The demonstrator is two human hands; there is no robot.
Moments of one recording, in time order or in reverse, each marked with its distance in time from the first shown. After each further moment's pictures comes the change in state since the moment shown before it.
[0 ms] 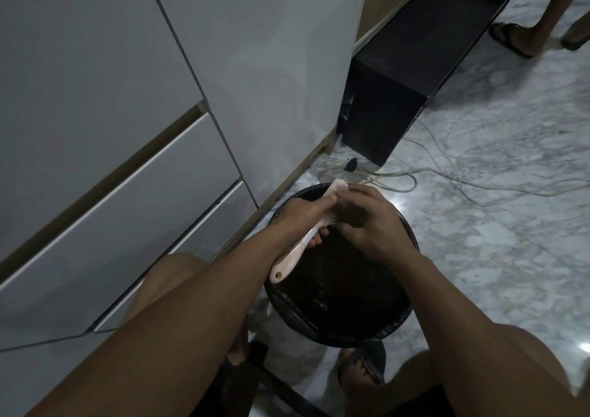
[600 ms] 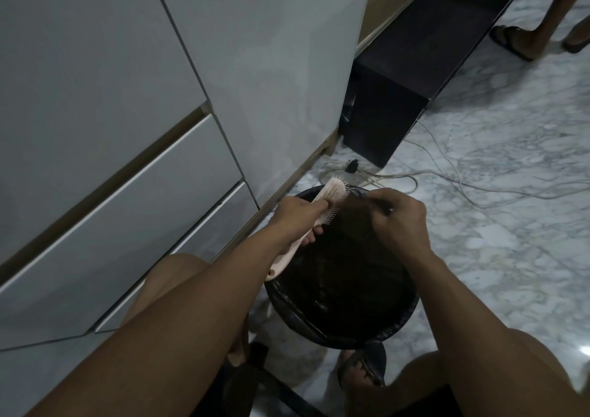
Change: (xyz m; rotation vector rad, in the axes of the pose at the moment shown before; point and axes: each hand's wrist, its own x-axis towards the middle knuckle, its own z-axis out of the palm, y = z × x) left_hand 0.005 -0.004 -0.004 -0.012 0.111 0.016; right_hand 0.004 0.009 -0.015 0.039 0.225 0.249
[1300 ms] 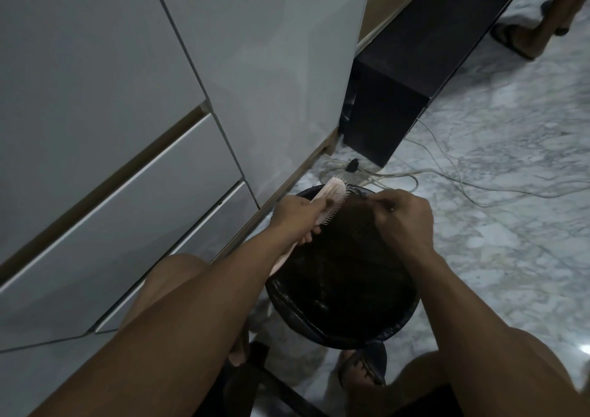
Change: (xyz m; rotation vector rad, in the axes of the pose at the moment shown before) left_hand 0.000 0.000 0.001 0.056 0.051 0.029; right_hand 0.004 -0.003 -0.002 -0.207 0.062 -0.033
